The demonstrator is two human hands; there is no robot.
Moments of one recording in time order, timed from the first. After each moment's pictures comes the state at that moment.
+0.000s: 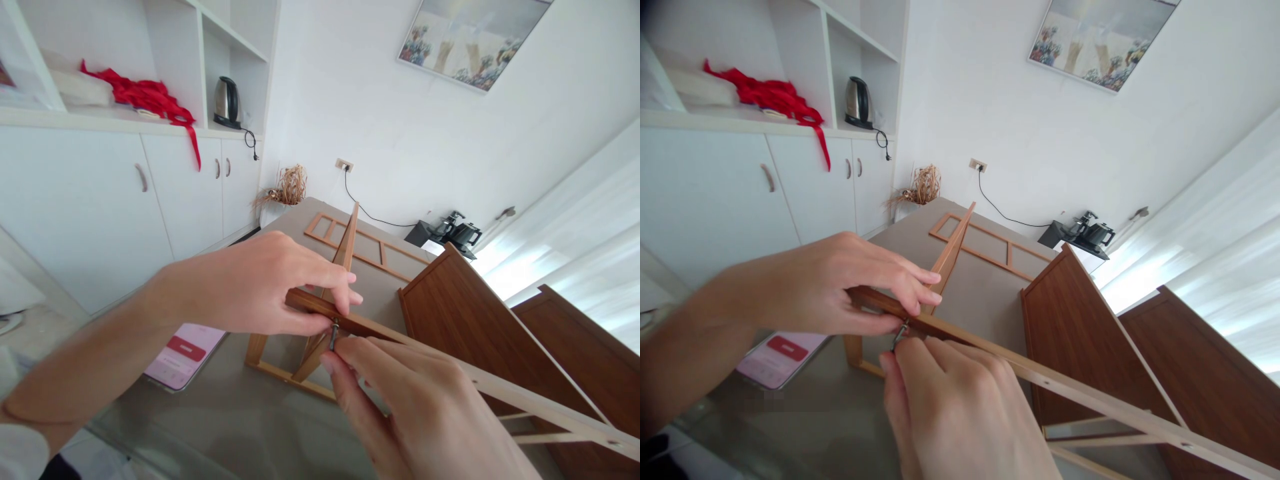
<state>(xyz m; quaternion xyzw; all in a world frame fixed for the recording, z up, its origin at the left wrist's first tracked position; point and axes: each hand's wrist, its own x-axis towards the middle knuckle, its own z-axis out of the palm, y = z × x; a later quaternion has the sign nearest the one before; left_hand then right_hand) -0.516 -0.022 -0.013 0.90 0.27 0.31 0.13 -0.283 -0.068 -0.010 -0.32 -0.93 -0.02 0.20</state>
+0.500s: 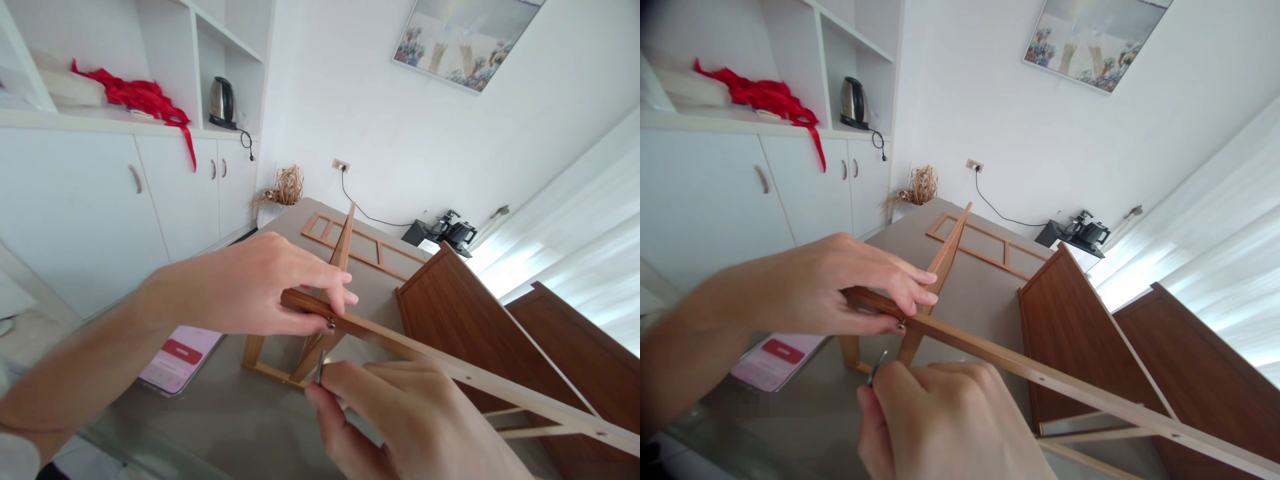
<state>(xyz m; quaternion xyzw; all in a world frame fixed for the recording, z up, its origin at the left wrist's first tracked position) -0.517 -0.021 -0.014 0.90 0.27 0.31 0.13 -0.280 -0.073 -0.012 -0.29 -0.94 0.02 0.19</state>
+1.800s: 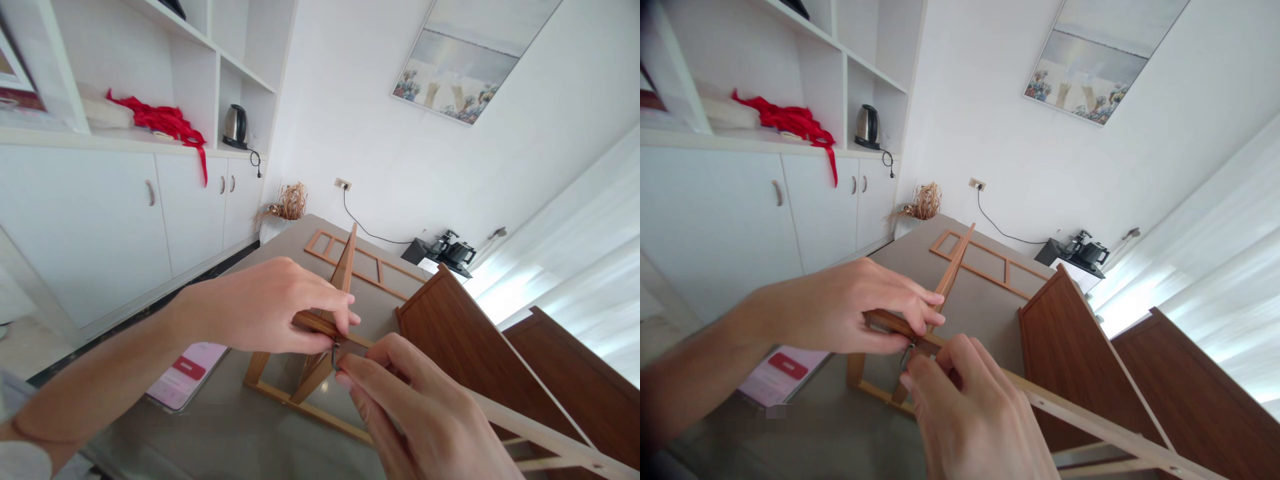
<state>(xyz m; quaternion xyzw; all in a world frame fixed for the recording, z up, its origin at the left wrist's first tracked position) -0.515 -0.023 -0.011 0.91 0.26 0.32 0.12 -0.275 -0.068 -0.003 -0.32 -0.92 -0.03 0.23</state>
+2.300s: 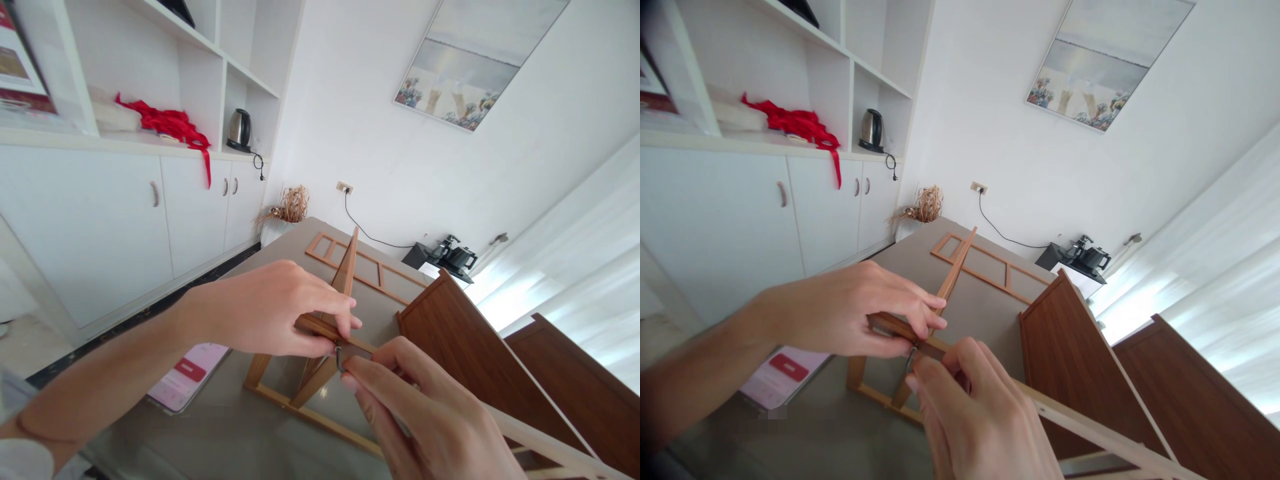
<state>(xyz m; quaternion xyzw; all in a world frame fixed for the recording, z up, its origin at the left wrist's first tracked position) -0.514 -0.023 -0.012 0.90 0.26 0.32 0.12 -0.274 -0.066 -0.002 -0.32 -0.92 -0.04 0.25</state>
